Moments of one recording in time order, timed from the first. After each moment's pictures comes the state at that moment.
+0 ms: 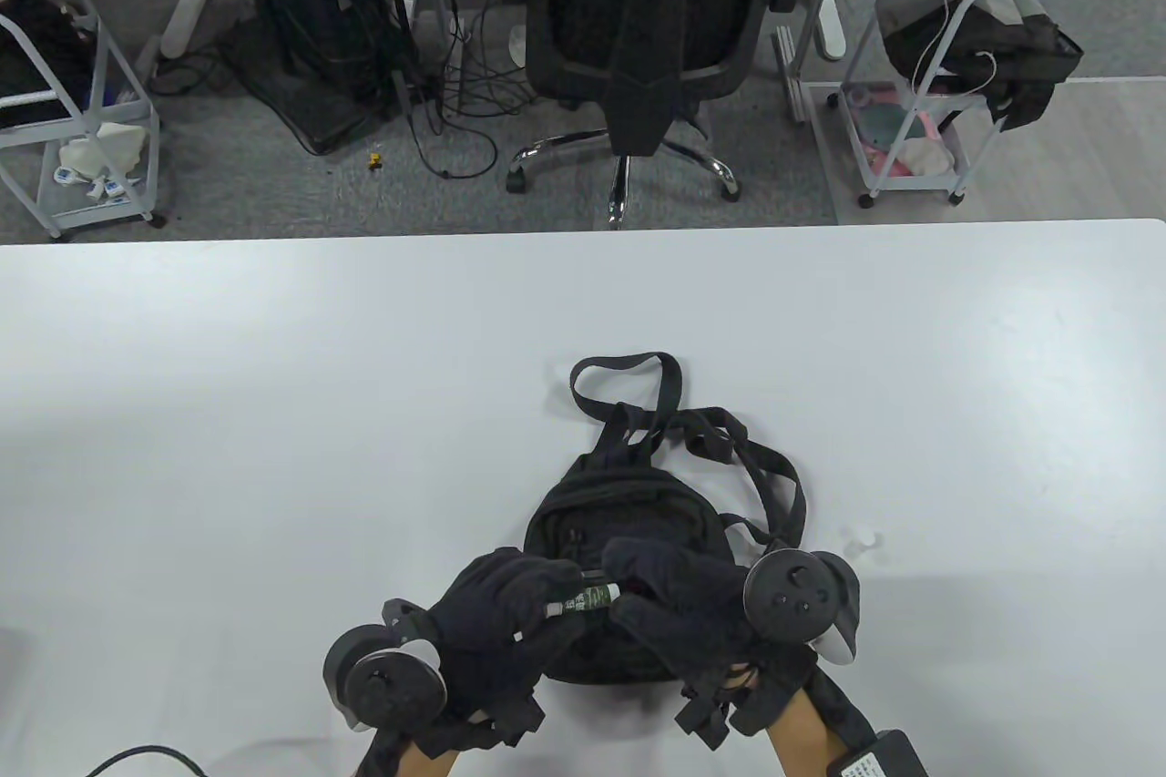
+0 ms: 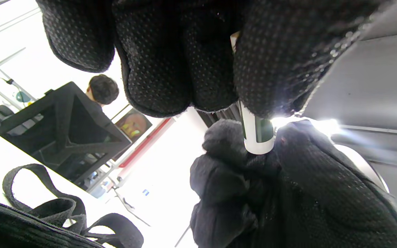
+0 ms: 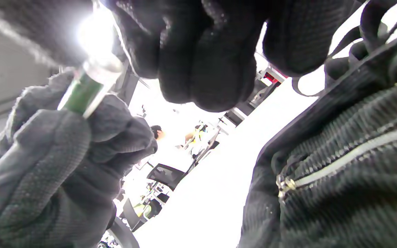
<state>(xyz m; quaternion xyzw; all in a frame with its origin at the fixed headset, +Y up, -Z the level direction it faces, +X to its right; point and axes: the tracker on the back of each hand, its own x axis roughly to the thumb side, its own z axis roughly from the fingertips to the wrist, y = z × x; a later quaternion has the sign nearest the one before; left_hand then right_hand) -0.148 -0.686 -0.151 0.20 -0.30 0.42 0.83 0.115 -0.705 -0.190 0.24 0.01 0.85 0.47</state>
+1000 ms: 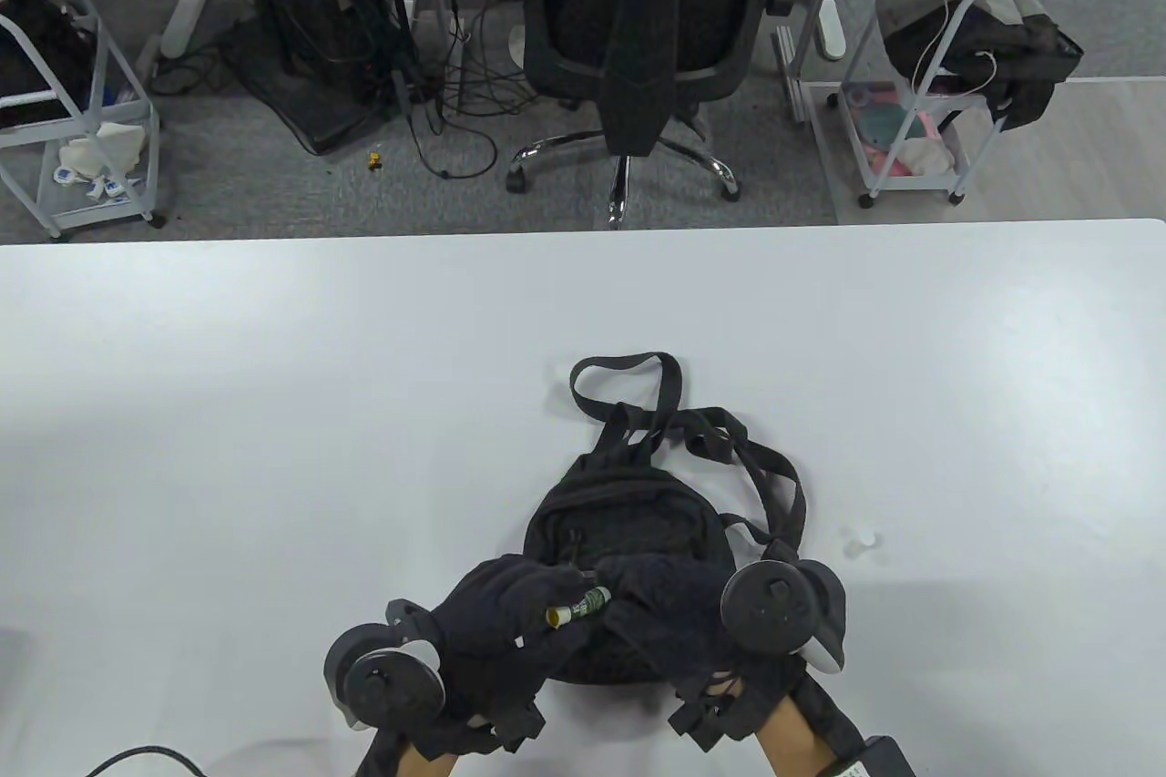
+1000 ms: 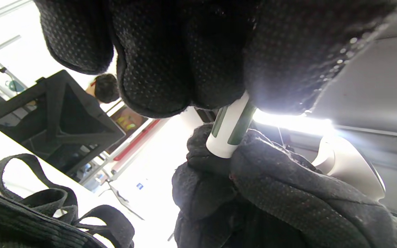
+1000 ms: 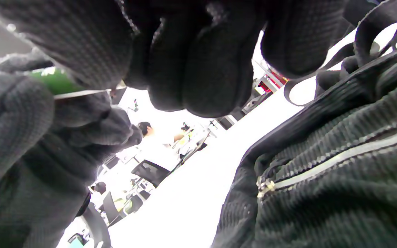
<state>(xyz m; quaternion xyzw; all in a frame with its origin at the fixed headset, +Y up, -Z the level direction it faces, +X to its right) -0.147 -0.684 -0.150 0.18 -0.32 0.44 0.82 0.104 -0.700 -0.181 0.24 -0.01 0.88 0.41</state>
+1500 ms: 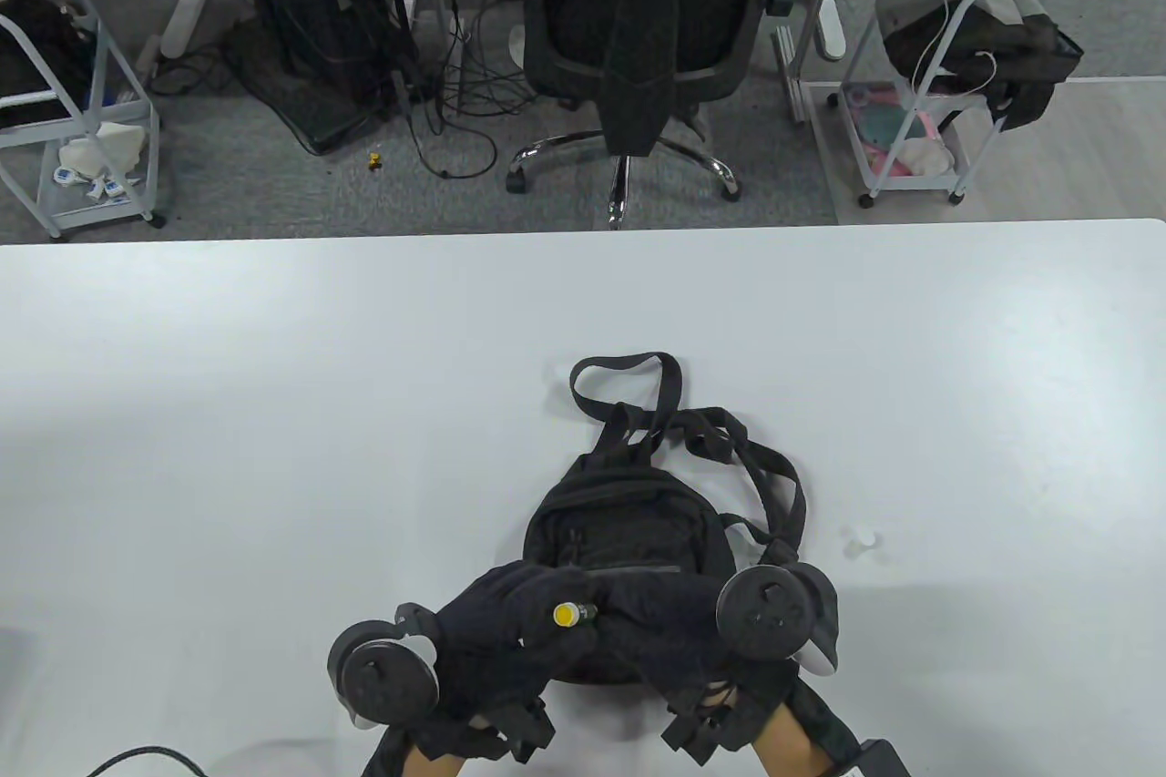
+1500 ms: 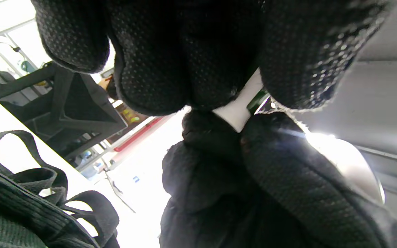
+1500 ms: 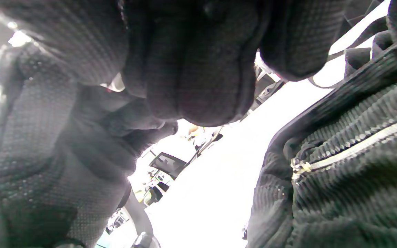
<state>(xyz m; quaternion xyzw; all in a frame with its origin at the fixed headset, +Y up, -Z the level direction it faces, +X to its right) -0.144 -0.689 -0.151 0.16 -0.31 0.48 0.81 0.098 -0.695 -0.177 0.27 0.00 0.86 0.43</state>
